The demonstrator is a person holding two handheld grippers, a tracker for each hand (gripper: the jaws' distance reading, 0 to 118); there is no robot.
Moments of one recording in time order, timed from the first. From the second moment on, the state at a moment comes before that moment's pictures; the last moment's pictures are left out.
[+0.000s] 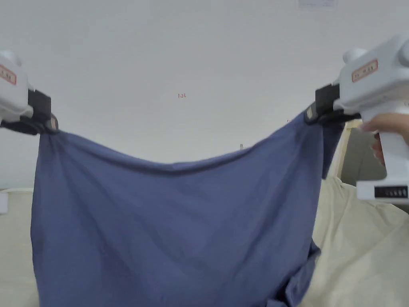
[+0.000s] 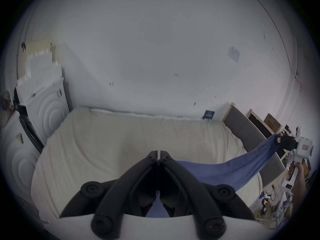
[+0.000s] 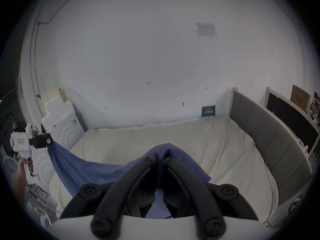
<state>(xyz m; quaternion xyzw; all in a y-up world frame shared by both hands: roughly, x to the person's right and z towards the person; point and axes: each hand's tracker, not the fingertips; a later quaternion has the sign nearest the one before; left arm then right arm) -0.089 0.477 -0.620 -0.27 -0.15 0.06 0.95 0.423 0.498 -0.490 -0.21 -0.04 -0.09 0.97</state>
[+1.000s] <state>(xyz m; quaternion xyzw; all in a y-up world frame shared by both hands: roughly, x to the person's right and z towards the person) -0.074 0.355 -0.770 -0.28 -0.13 0.12 0.94 0.425 0.377 -0.659 -0.18 -0.07 -0.02 0.98</state>
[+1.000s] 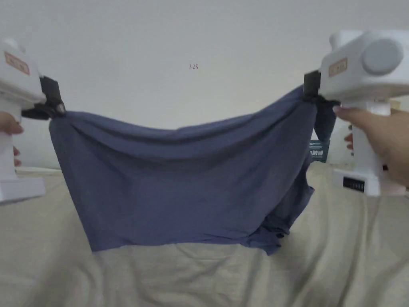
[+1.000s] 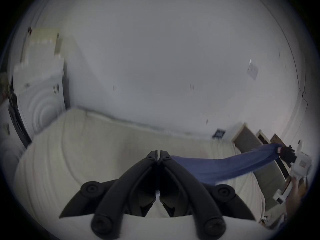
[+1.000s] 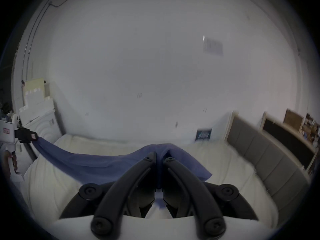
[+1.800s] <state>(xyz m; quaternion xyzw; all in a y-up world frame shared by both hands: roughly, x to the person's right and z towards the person) -0.147 0.141 -0.449 -0.42 -0.18 0.06 0.89 0.418 0.157 -0.278 -0.34 0.04 -0.07 0.94</state>
